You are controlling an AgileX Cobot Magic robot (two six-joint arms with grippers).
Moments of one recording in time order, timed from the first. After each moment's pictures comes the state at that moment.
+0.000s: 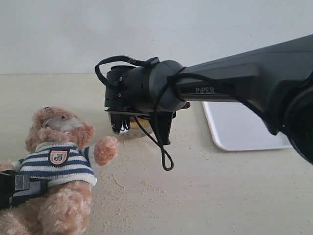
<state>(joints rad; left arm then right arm) 0.04 1.20 -0.23 -1.54 0.57 1.33 0.91 2.21 -1.65 -0.94 1.03 -0.20</state>
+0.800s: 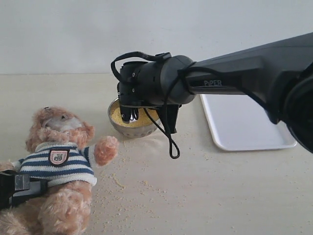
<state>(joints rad) 0.04 1.20 -0.23 -1.54 0.57 1.33 0.85 2.23 -1.65 -1.04 0.96 -0.16</state>
